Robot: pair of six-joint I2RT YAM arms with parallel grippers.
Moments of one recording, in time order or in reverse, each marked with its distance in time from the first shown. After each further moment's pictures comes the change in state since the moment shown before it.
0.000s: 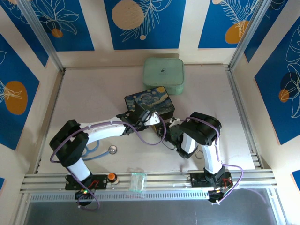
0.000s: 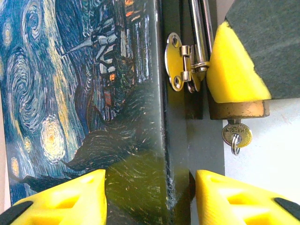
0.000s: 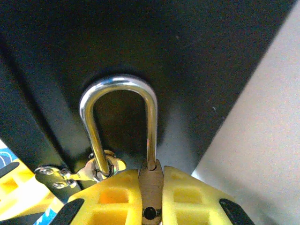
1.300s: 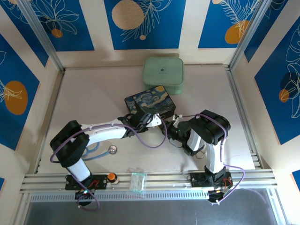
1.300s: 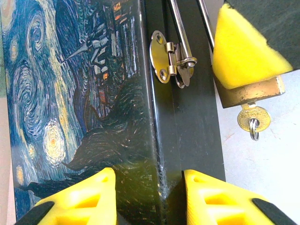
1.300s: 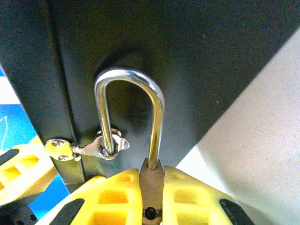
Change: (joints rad) left arm -0.029 -0.002 -0.029 0.061 -0.031 -0.019; right arm -0.148 -0.071 -0.045 -0.056 -0.280 -0.209
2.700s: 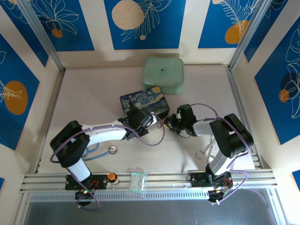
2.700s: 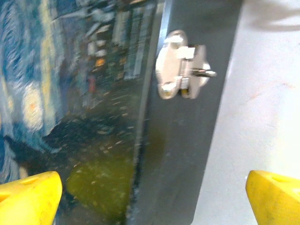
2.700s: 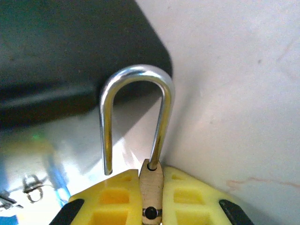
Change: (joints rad) left arm -0.014 -0.008 -0.019 -0.080 -0.180 -0.260; right arm -0.200 -0.301 0.295 -1.172 -0.202 -0.327
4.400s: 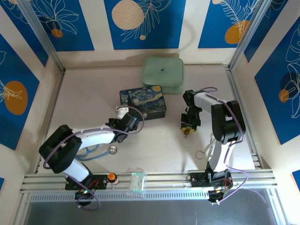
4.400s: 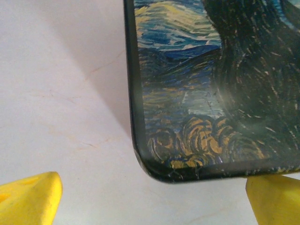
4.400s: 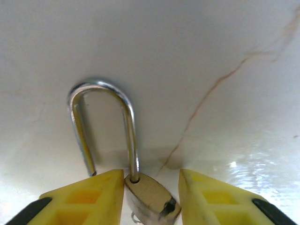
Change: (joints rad) left arm 0.151 -0.119 -0.232 0.149 -0.080 -1.019; right arm -0.159 0.212 0.601 -1.309 0.314 -0.663
